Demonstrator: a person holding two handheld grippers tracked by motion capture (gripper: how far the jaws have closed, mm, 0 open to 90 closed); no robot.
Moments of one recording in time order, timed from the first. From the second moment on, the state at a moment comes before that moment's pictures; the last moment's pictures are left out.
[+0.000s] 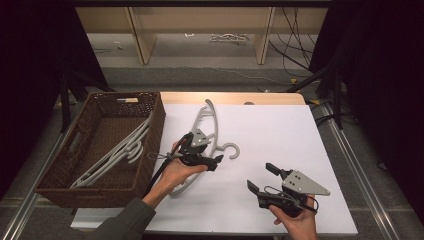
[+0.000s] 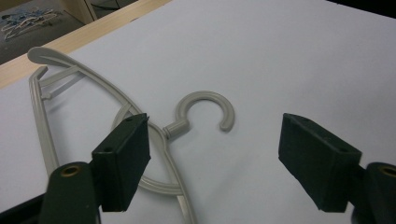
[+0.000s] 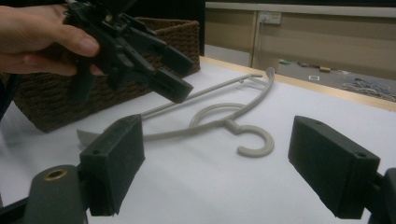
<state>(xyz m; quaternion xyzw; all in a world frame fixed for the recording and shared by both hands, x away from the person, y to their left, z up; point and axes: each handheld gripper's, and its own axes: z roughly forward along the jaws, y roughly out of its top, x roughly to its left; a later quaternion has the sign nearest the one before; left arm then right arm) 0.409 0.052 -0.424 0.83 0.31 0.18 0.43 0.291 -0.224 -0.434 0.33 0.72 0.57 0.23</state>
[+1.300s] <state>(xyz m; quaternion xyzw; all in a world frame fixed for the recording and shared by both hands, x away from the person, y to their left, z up) 0.477 0.024 -0.470 0.90 0.36 0.09 0.24 0.291 -0.220 -0.433 0.32 0.73 0.56 0.23</state>
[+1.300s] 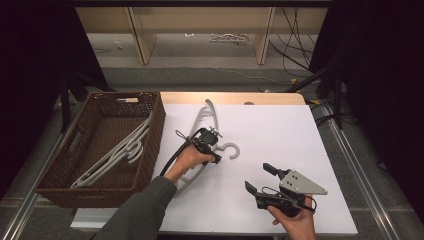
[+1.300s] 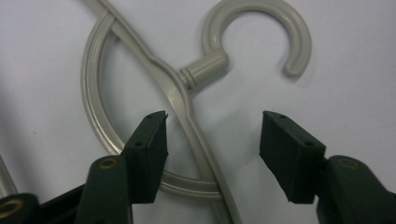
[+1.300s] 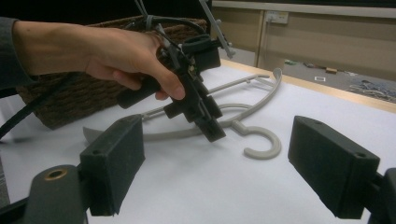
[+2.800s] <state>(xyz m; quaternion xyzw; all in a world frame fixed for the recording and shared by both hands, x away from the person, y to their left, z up) 0.496 0.014 -0.460 0.93 0.33 0.05 0.15 0.291 -0.218 -0.433 0.32 0.73 0.56 0.22</state>
